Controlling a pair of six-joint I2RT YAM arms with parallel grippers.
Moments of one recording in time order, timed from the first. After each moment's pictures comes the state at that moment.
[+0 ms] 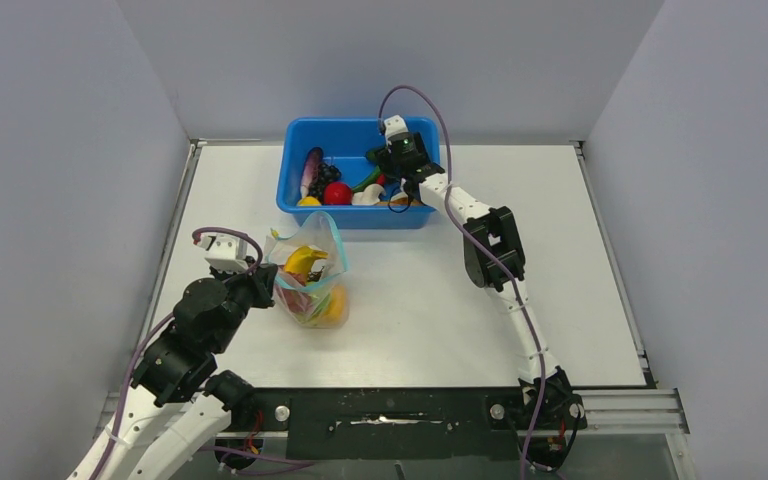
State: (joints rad) left arm -0.58 0.44 0.68 -0.50 -0.31 -0.33; right arm 0.48 2.56 2.21 -0.22 0.33 -0.12
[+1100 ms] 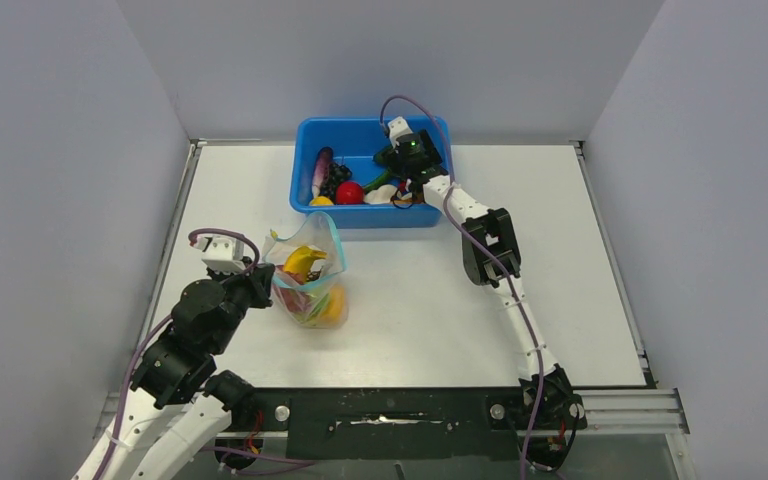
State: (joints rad) left arm -0.56 0.42 0.68 -0.50 -0.31 -0.33; right arm 0.44 2.69 2.33 -0.14 0.40 -0.34
